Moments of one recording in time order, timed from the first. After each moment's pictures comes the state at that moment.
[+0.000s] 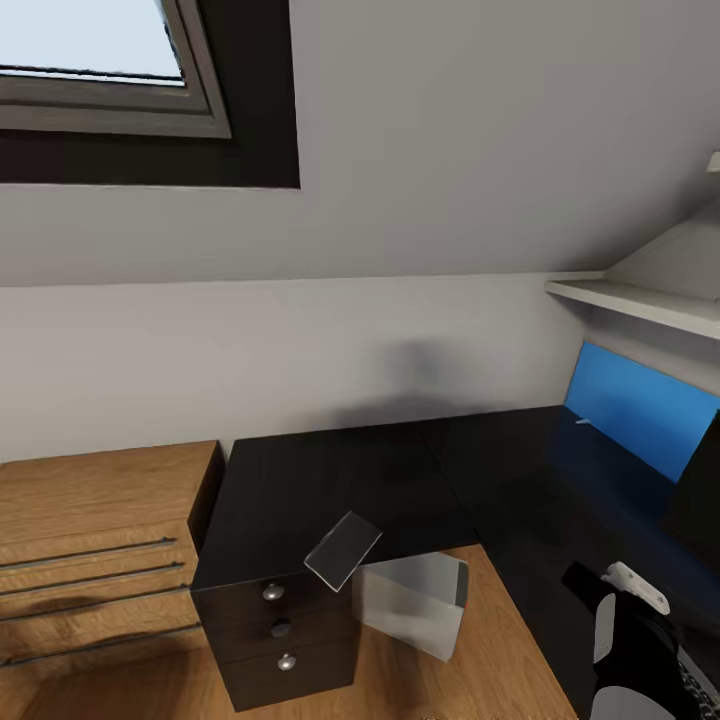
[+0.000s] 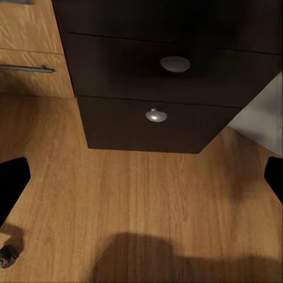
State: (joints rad) left arm -0.06 0.00 0.07 -0.50 0.18 -0.38 -0.06; right arm -0.53 0.13 -0.95 -1.08 0.19 0.51 0.08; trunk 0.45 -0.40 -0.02
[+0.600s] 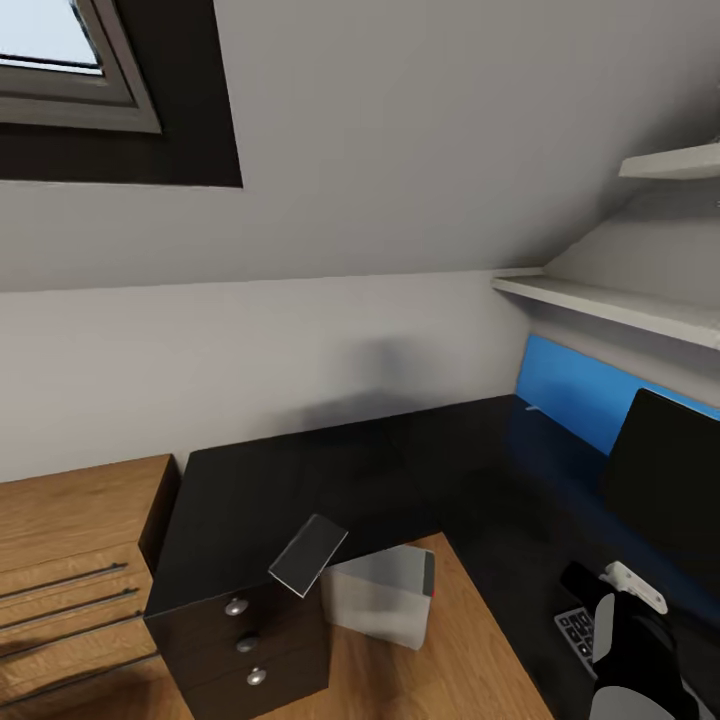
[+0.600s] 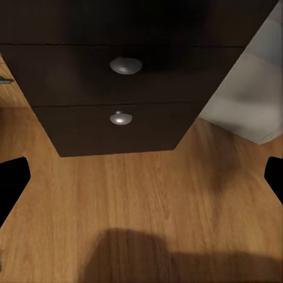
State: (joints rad) left arm -0.06 0.00 0.07 -0.50 0.18 -0.37 -0.06; right arm -0.53 0.13 -0.95 -1.07 0.19 0.51 0.08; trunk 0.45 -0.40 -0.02
